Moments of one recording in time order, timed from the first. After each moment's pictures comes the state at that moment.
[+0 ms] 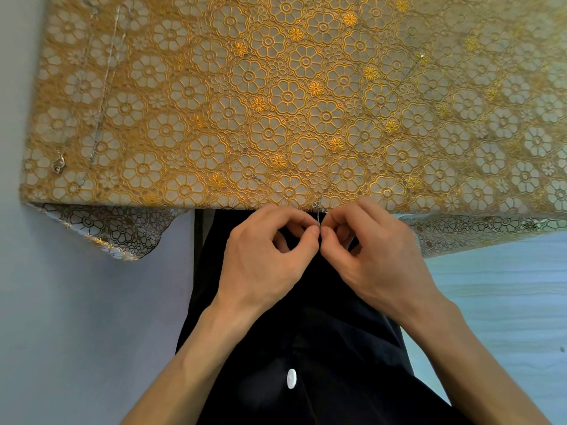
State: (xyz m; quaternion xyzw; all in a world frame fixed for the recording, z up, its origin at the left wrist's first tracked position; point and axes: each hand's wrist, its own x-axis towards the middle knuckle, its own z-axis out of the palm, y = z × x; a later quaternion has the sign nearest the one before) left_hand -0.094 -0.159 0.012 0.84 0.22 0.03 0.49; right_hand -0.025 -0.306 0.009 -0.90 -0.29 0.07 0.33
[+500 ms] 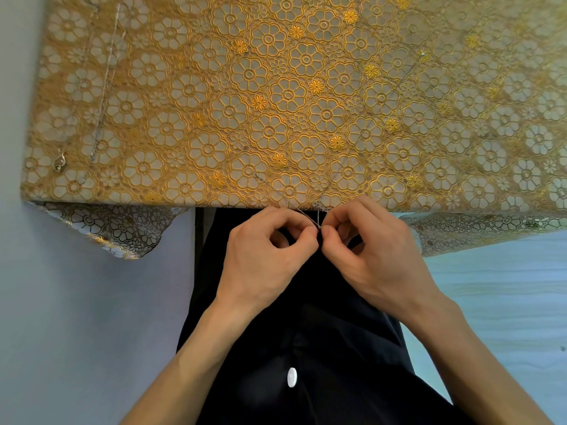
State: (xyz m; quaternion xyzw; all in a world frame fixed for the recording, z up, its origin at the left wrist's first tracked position) left_hand -0.094 -0.159 0.010 0.80 0.27 0.00 0.54; right_hand -0.024 -0.307 0.009 -0.88 -0.28 0.11 0.38
